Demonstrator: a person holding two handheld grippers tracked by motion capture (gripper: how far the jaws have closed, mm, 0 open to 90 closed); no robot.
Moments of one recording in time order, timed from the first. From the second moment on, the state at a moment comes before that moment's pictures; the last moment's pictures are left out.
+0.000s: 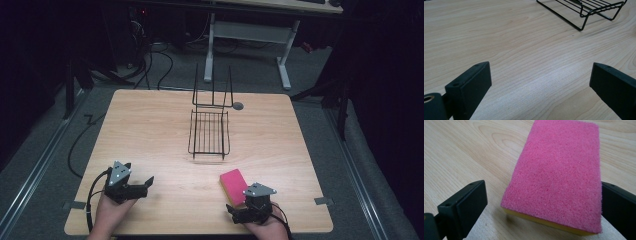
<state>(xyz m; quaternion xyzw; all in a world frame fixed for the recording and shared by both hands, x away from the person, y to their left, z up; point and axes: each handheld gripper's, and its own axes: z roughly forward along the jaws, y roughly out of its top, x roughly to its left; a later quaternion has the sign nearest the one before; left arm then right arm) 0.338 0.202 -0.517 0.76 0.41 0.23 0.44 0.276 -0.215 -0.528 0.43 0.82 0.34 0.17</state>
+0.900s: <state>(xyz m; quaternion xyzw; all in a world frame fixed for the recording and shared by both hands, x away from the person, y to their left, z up) 0.337 0.203 -0.516 0.76 0.42 0.23 0.45 0.275 -0.225 -0.521 0.44 0.80 0.35 0.19</state>
